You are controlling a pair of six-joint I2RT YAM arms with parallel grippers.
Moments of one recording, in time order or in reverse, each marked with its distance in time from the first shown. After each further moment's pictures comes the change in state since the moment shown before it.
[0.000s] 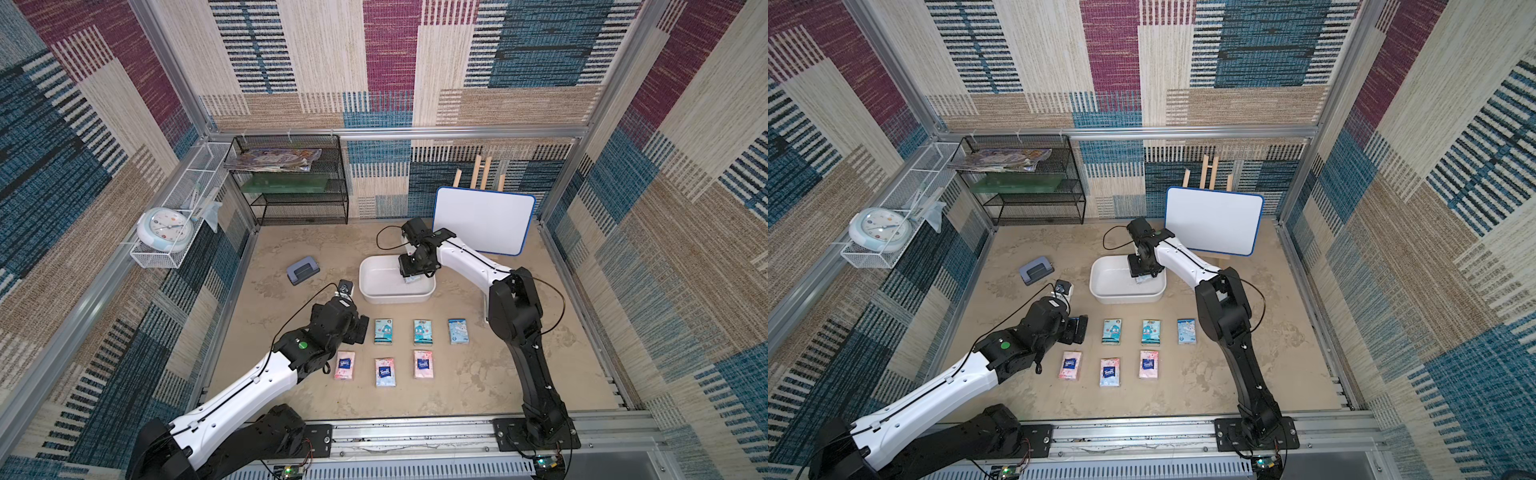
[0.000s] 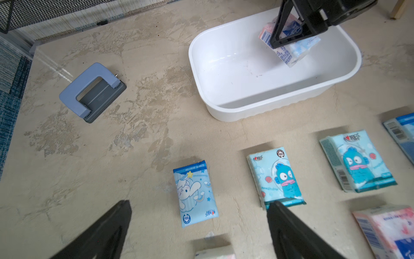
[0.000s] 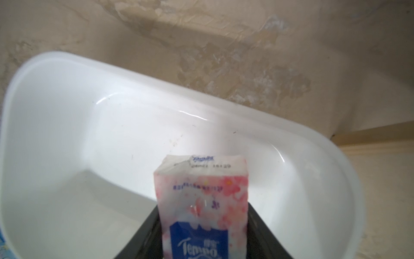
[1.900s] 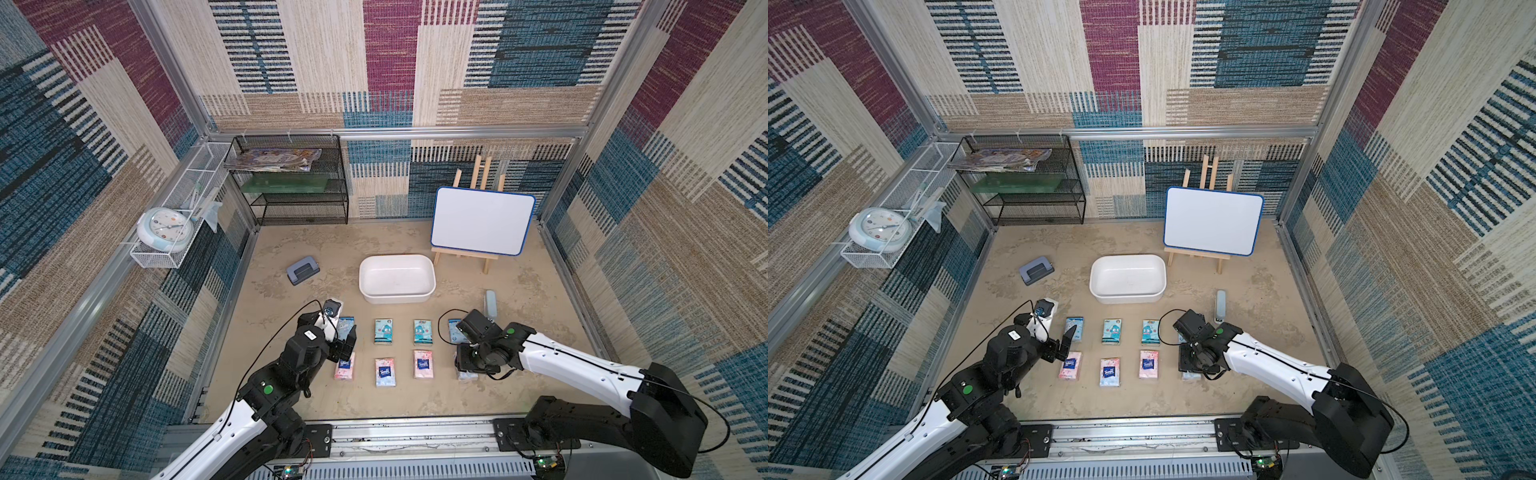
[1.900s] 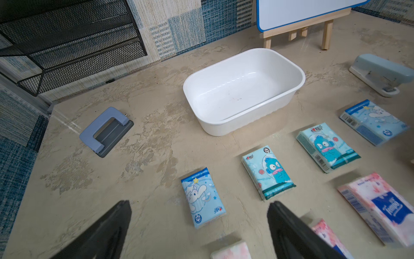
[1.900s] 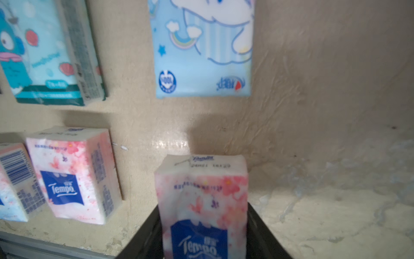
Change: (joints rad) left arm 0.000 -0.412 -0.215 0.085 0.047 0.218; right arm 0.175 -1.039 -1.360 0.125 0.008 0.508
